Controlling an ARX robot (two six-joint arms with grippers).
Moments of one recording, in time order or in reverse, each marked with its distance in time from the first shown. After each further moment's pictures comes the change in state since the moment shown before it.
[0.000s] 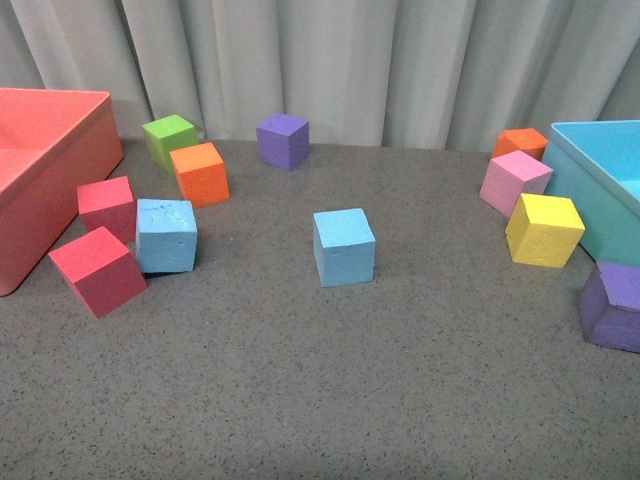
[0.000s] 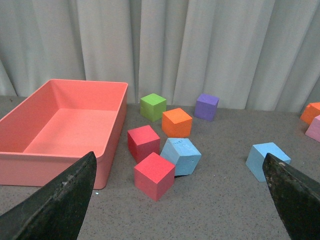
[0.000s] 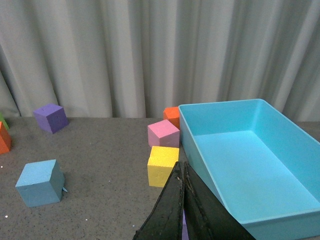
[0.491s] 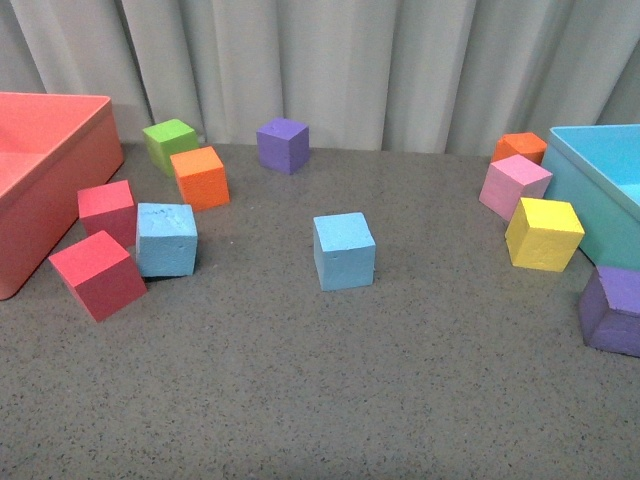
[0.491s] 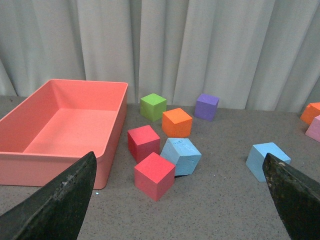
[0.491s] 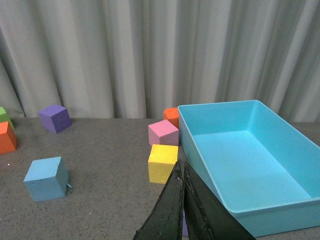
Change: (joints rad) left arm 0.000 0.000 0.000 0.000 0.000 0.000; right arm 0.000 -0.306 -0.026 -0.269 0.000 0.000
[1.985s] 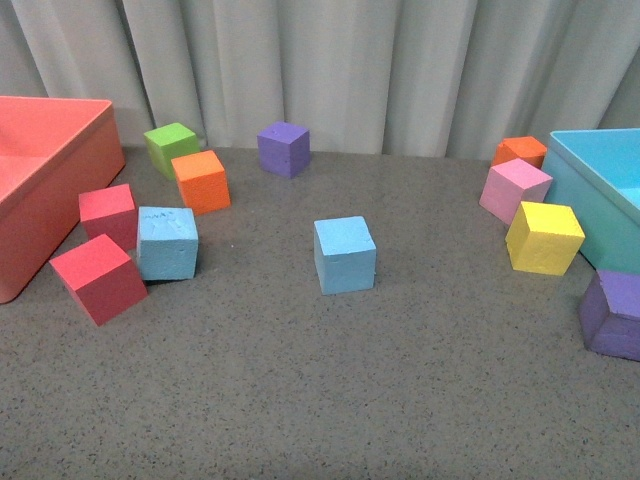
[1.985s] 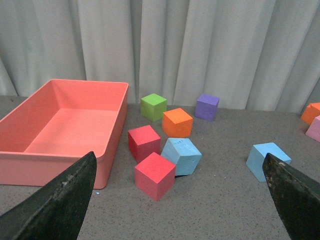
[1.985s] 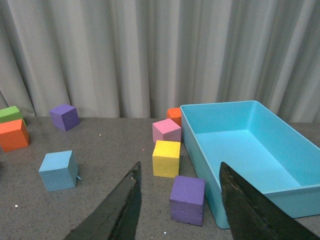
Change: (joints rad) left arm 0.000 0.000 0.000 0.000 0.000 0.000; right arm 0.000 -0.539 0.000 -0.534 -0.003 0.000
